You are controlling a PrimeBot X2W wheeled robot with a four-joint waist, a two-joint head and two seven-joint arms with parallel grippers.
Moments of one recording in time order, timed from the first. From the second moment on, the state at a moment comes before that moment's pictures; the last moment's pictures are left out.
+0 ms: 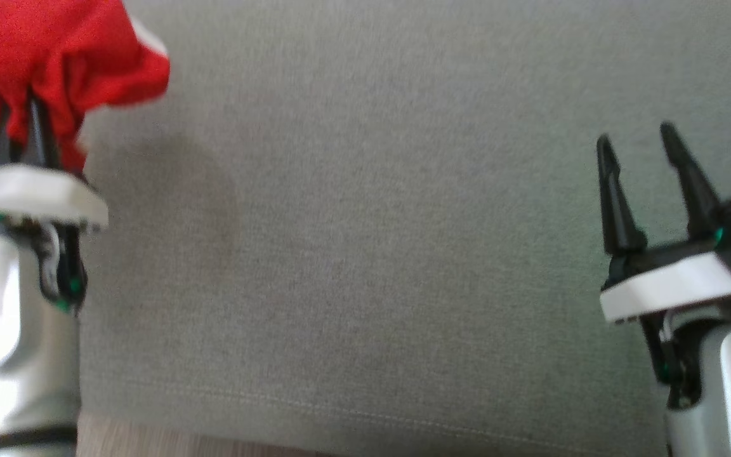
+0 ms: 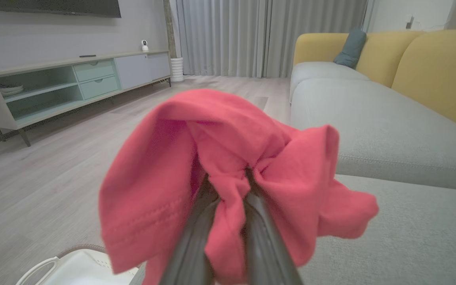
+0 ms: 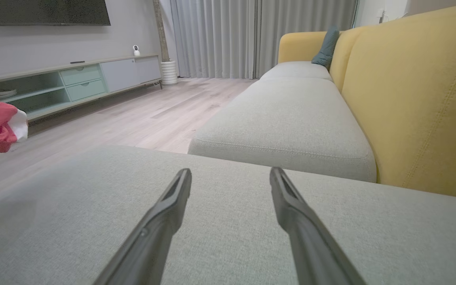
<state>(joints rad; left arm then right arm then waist) -0.58 0.21 0.03 0.55 -0.21 -0.01 -0.25 -0.16 -0.08 0.02 -0.17 0.08 0.13 0.11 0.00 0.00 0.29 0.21</state>
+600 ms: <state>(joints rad) -0.14 0.14 -0.12 0.11 -0.15 0.00 -0.15 -0.05 -0.05 0.03 -0.10 0.14 0.13 0.05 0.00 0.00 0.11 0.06</state>
